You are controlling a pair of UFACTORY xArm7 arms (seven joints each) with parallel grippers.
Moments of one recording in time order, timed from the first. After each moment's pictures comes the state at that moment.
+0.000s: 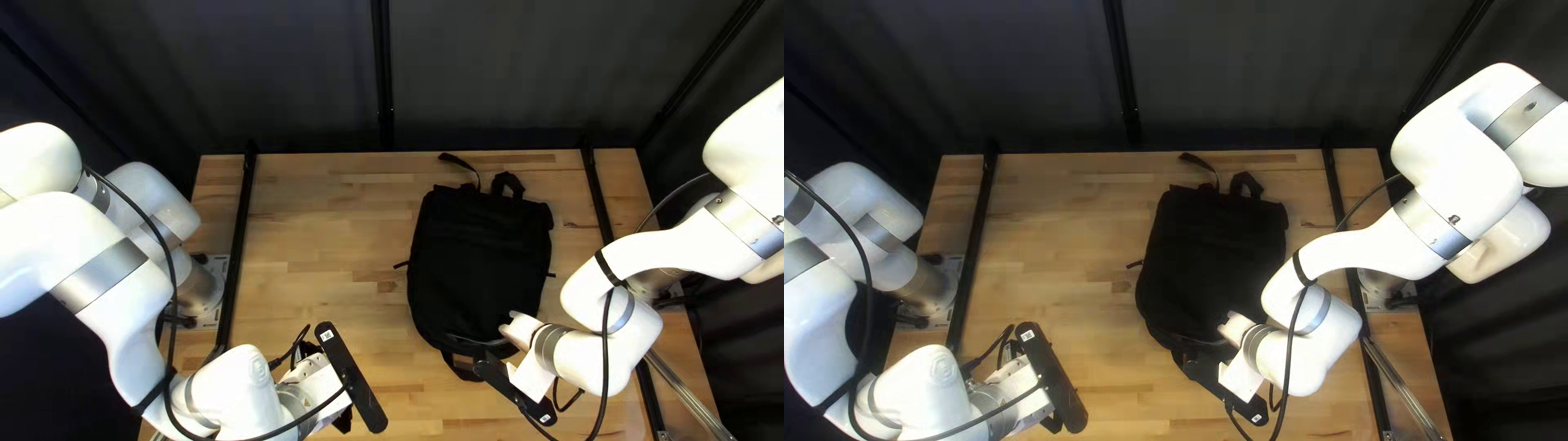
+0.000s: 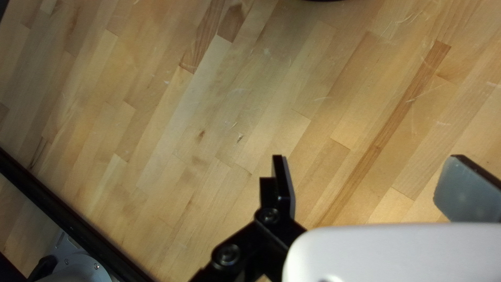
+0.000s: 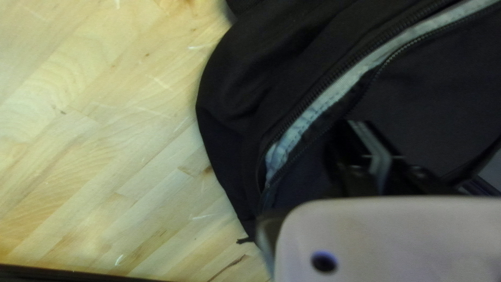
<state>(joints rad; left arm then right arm) -0.73 0.00 -0.09 0.92 0.58 1.15 -1.59 0.65 -0.01 -0.05 0.78 -0.61 0.93 0.06</state>
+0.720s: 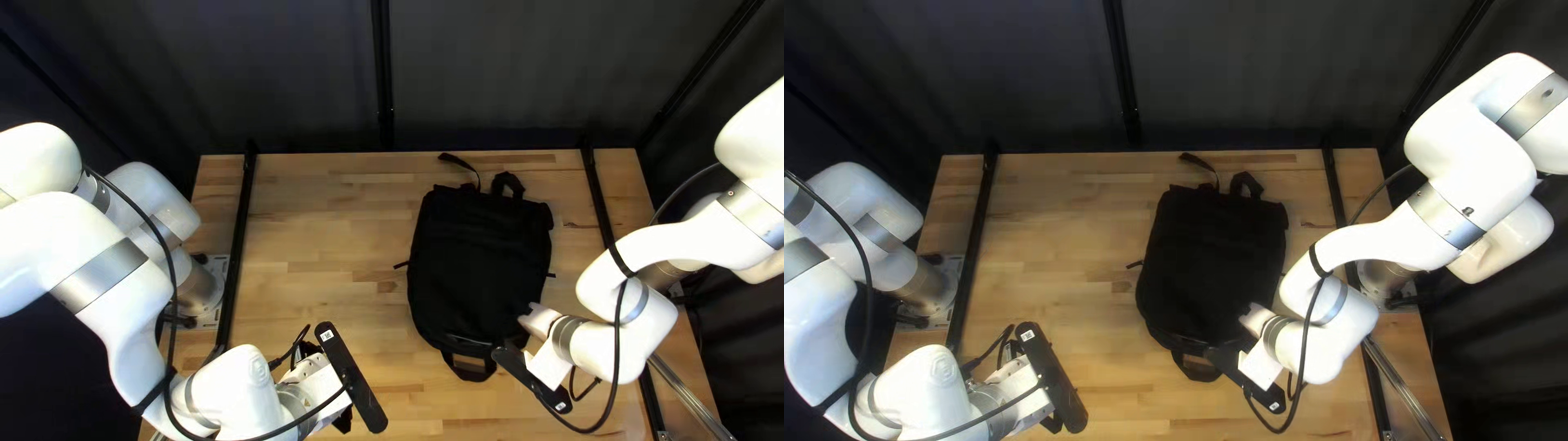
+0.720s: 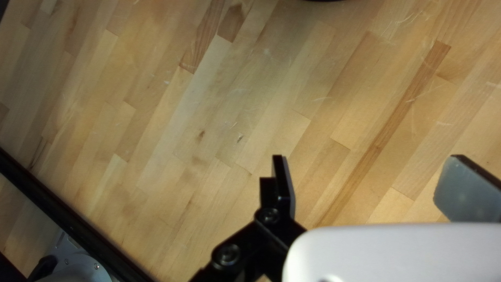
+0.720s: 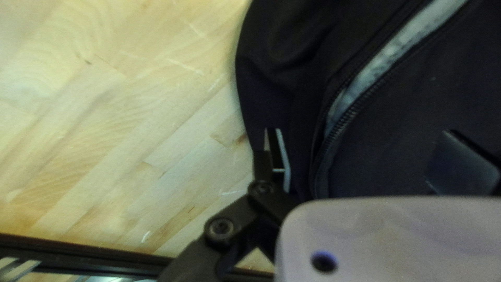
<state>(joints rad) -0.73 0.00 -0.09 0.92 0.58 1.15 -1.59 0.64 -0.09 -0.06 0.63 -0.60 0.91 0.09</state>
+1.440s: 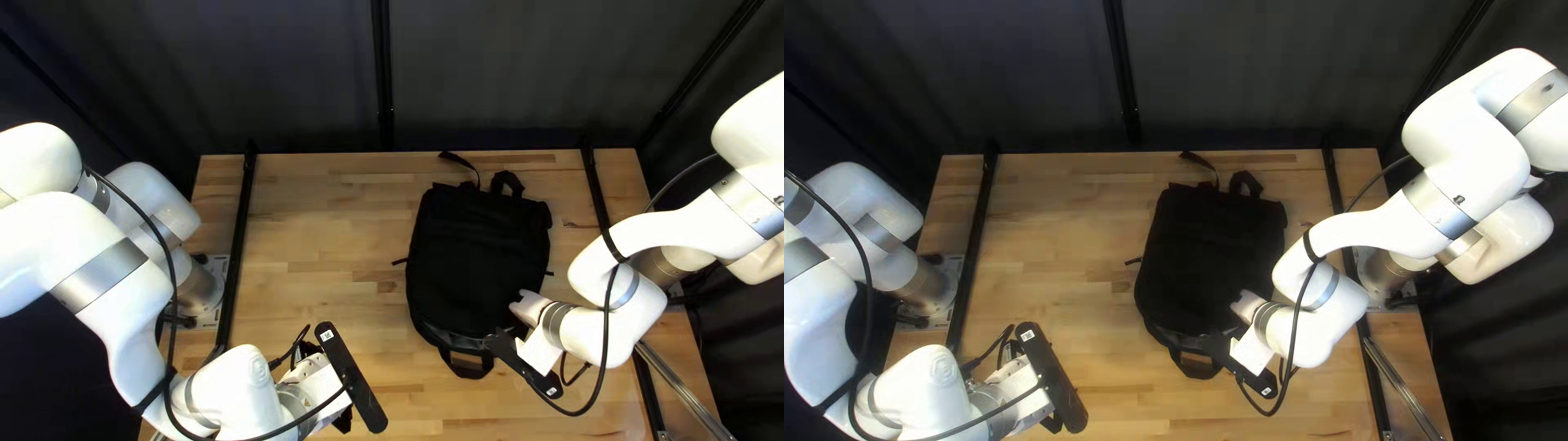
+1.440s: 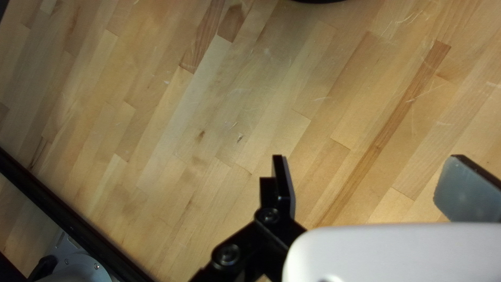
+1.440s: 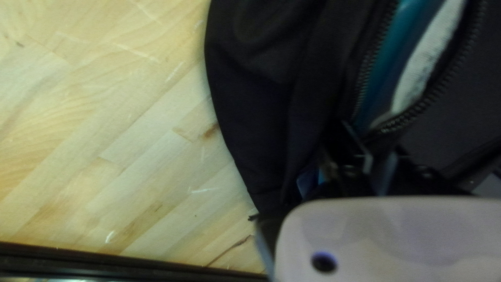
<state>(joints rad) -0.73 0.00 -0.09 0.92 0.58 1.15 -1.59 0.62 -0.11 -0.08 0.64 -0.63 0.93 0.04</state>
